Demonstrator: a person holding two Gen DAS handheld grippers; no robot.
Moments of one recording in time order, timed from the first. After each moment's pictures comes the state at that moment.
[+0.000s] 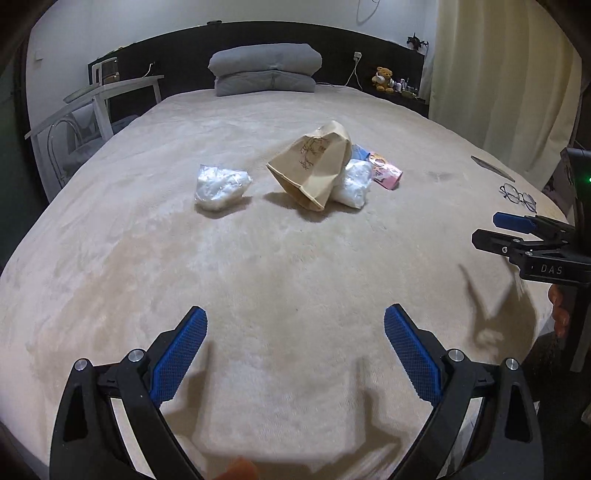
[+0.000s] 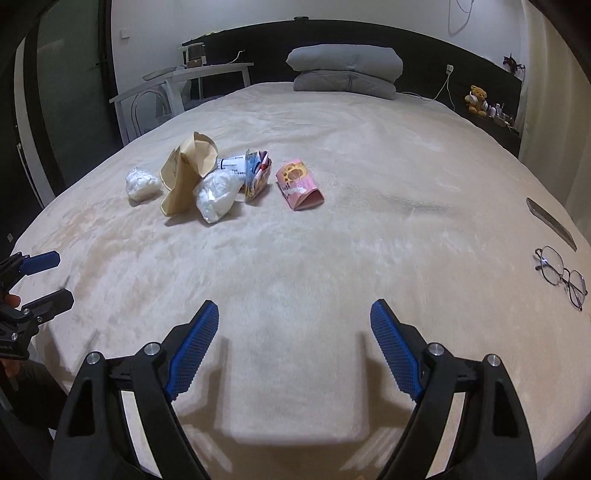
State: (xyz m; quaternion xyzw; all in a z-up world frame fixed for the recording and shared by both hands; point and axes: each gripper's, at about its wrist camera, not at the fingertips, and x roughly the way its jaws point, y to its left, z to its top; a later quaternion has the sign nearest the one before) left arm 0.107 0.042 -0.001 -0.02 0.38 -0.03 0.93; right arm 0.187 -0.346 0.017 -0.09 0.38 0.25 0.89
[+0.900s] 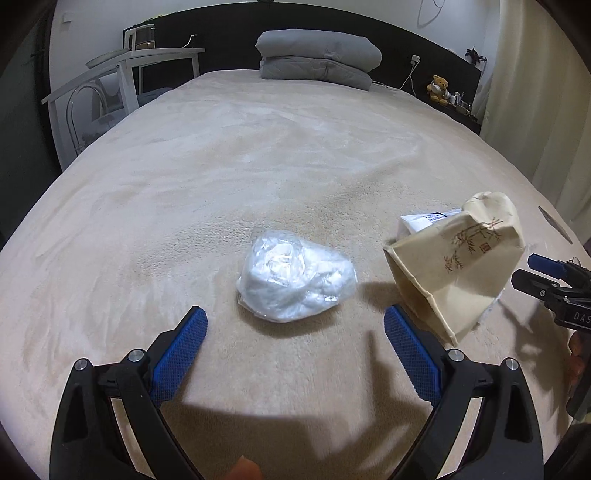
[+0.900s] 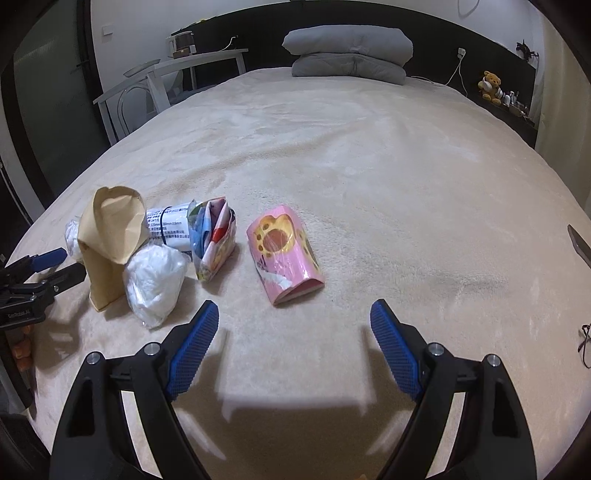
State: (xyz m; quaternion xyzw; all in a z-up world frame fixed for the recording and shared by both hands) left arm 0.240 0.106 -0.017 -0.08 0.40 0.04 0.91; right arm 0.311 -0.295 -0.001 -0.08 0.42 0.26 0.87
